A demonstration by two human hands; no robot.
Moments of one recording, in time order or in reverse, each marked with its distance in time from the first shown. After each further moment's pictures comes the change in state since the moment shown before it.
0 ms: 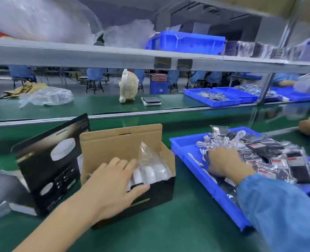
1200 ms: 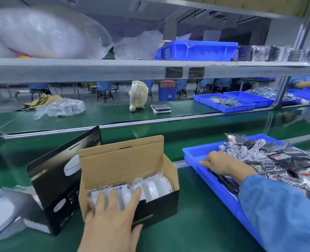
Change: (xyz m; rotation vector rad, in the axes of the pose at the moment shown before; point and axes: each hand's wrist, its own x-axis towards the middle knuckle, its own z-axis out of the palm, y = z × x) left_hand -0.033 0.016 0.004 0.063 -0.042 -0.274; right_hand 0.063 -0.028 0.014 0.477 -0.170 -0.197
